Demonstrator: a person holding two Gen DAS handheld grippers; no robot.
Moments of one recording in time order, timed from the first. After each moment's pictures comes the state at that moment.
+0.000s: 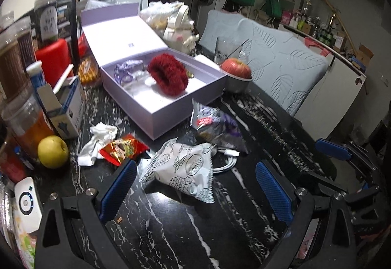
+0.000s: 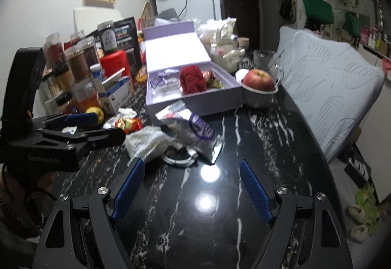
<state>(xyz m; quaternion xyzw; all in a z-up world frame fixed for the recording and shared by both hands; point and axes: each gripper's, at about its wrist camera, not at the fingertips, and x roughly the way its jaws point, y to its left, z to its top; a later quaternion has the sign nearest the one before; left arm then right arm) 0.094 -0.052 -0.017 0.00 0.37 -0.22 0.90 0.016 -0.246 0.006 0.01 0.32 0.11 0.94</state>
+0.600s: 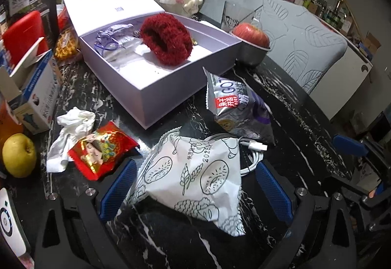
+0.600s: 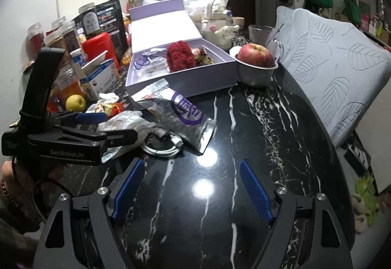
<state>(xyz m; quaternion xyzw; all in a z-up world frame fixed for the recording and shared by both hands) 0.149 -0.071 -0.070 0.02 0.44 -0.23 0.87 0.049 -0.254 -0.028 0.01 0.38 0.10 0.92</state>
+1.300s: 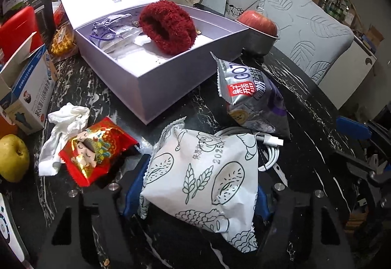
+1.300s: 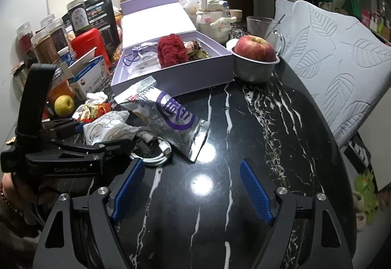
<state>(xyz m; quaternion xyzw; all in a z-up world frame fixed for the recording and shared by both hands) 0.158 -0.074 -0.085 0.03 0.45 -0.22 0.86 0.079 -0.261 -0.040 0.01 0.40 0.09 0.91</state>
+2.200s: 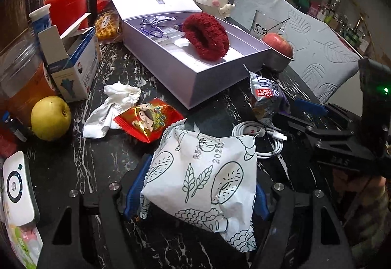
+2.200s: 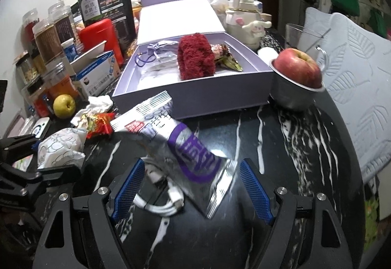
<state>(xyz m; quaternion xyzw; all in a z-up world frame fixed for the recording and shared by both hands) 0.136 -0.024 -0.066 -0.03 0.45 -0.17 0.88 0.139 -0.237 -0.053 -0.02 0.39 0.15 0.91</state>
